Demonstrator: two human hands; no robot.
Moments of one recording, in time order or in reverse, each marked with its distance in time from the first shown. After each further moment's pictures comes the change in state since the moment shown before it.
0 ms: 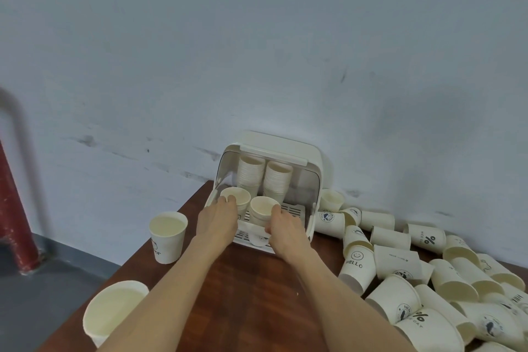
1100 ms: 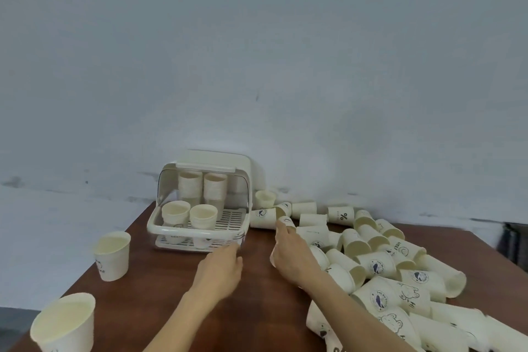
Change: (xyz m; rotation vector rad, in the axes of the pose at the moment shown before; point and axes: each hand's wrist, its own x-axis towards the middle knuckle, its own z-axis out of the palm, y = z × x) left_hand -0.111 0.114 -0.006 -0.349 -0.168 0.192; right_hand -0.149 0.089 -0.077 0.190 0.066 0.221
